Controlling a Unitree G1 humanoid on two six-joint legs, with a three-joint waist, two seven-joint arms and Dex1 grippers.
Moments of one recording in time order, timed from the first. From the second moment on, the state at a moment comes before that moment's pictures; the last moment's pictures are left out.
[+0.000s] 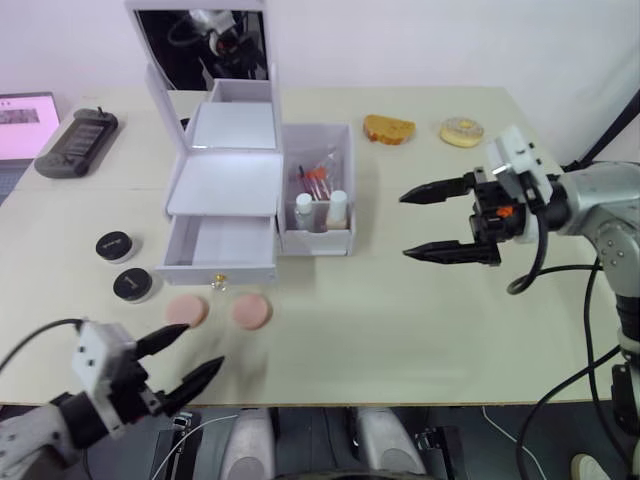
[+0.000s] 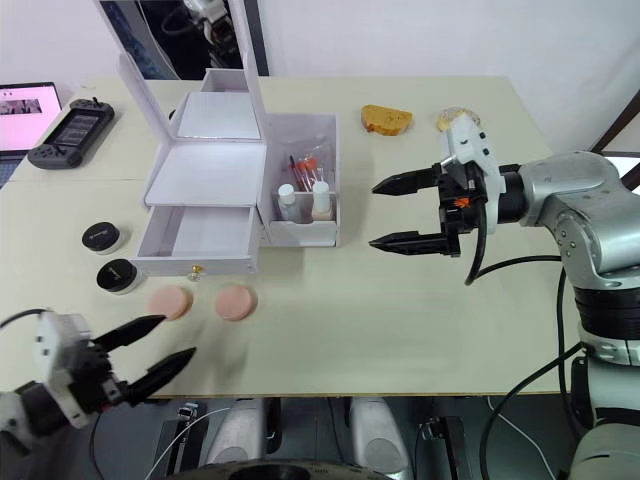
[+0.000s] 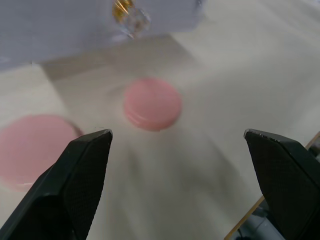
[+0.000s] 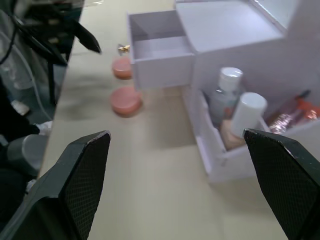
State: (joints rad) left arm 0.59 0.47 0.50 -0.79 -0.59 0.61 -0.85; right arm -0.68 -0.93 -0.02 -0.20 0.63 0.70 1.31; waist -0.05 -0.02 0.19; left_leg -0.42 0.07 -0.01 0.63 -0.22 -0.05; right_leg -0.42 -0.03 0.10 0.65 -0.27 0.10
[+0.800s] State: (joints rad) left arm 0.29 0.50 0.09 -0.70 -0.35 0.71 -0.46; right arm -0.67 -0.98 -0.10 -0.35 0.73 0.85 1.17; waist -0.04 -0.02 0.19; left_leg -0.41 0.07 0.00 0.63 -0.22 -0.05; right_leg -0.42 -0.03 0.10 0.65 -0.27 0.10
